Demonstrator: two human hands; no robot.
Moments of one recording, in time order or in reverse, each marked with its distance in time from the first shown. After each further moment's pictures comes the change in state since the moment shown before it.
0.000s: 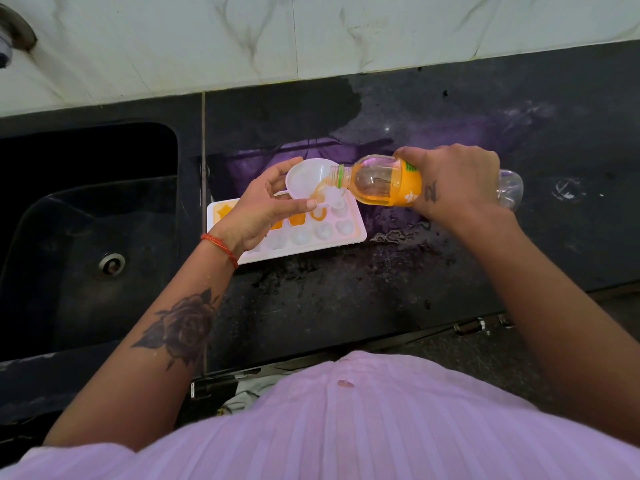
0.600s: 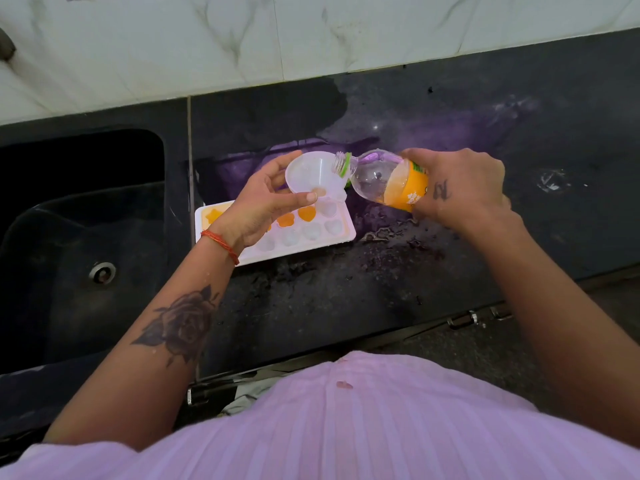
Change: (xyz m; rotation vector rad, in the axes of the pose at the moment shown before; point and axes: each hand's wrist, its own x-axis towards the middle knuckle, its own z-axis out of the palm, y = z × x) left_hand 0.005 0.008 0.017 -0.024 -0.060 0.022; right_hand -0.014 0.018 -0.006 0.163 -0.127 0.125
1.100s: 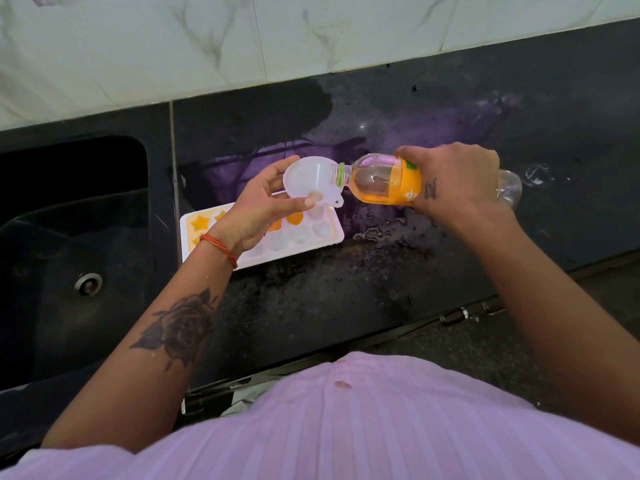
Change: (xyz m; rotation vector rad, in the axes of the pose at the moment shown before) left_hand 0.010 -0.004 0.011 0.073 0.006 -0.035; right_hand 0.004 0.011 0.003 -0.163 0.111 -0.023
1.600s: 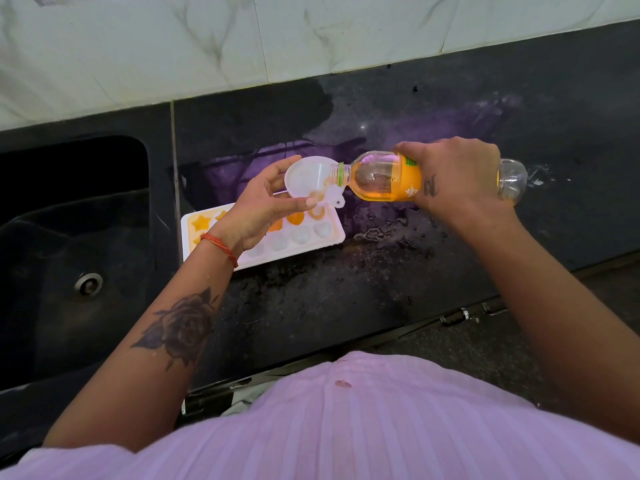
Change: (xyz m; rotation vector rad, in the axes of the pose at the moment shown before) left_hand 0.004 -0.001 -0.003 -0.006 -0.025 0.004; right_hand 0.003 -0.002 -0.005 -0.028 0.021 -0.021
